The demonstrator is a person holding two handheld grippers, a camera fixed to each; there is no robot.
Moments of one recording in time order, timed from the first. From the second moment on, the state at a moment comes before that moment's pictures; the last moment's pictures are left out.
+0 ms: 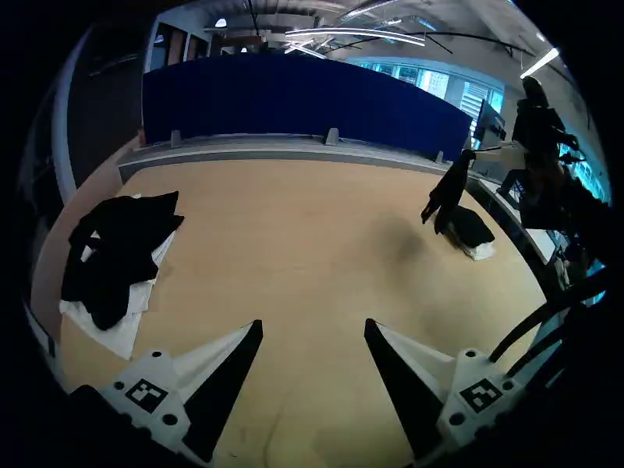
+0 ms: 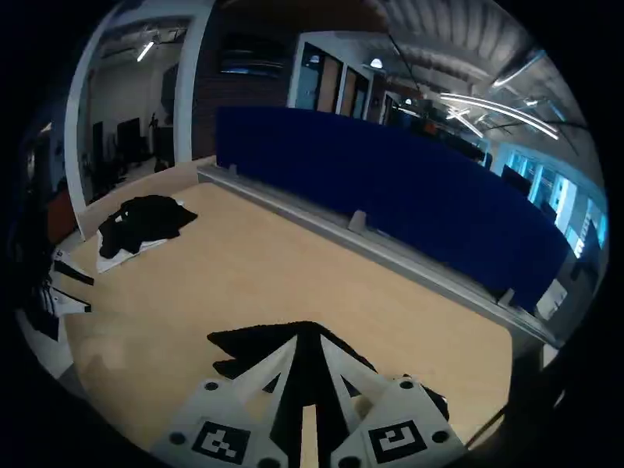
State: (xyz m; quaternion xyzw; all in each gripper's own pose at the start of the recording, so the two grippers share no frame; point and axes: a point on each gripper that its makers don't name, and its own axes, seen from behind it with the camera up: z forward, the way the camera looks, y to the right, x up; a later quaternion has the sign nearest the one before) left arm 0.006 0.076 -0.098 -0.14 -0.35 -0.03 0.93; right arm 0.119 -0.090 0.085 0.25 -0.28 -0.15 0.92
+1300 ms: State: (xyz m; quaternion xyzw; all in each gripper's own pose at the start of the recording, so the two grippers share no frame) left arm 0.003 0.096 -0.092 -0.13 -0.36 -0.02 0.92; right arm 0.127 0.051 0.188 0.17 -0.30 -0.15 0.93
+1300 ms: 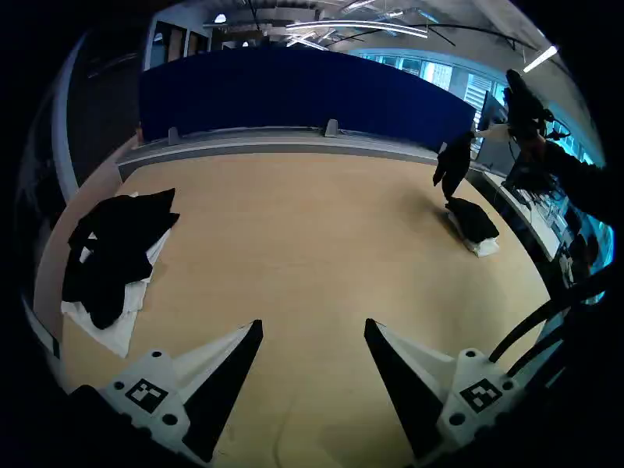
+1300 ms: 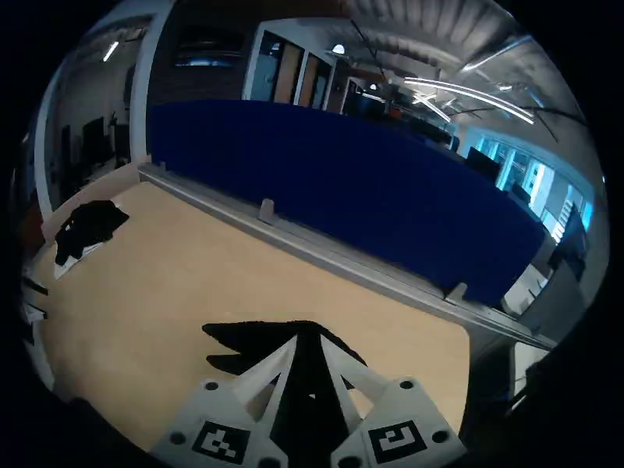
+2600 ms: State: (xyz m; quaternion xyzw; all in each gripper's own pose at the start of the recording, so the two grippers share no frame) left arm 0.010 0.115 -0.097 -0.16 -0.37 0.00 0.92; right arm -0.029 0.148 0.016 0.07 -0.42 -0.04 0.90
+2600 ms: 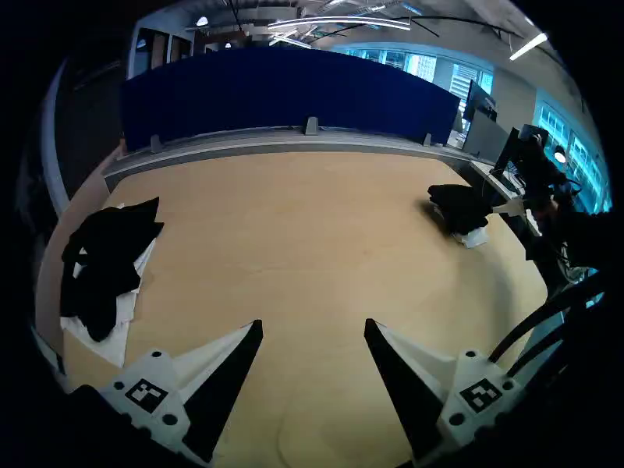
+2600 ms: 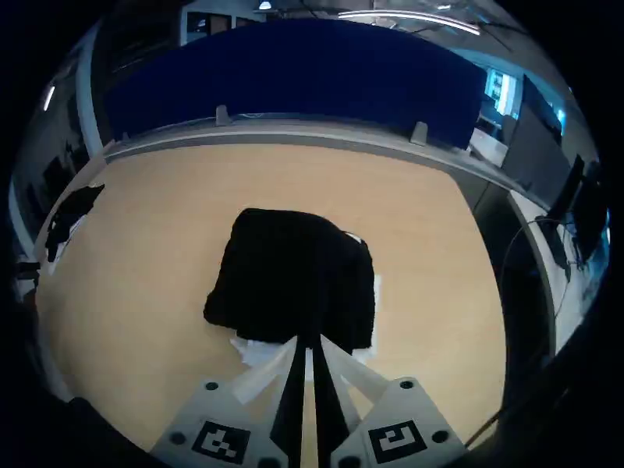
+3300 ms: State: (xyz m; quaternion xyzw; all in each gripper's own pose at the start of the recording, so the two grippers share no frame) left arm 0.015 0.120 -0.098 -0.16 -0.36 0.00 0.92; right arm -0.005 0.153 0.035 0.08 -0.40 -0.05 0.91
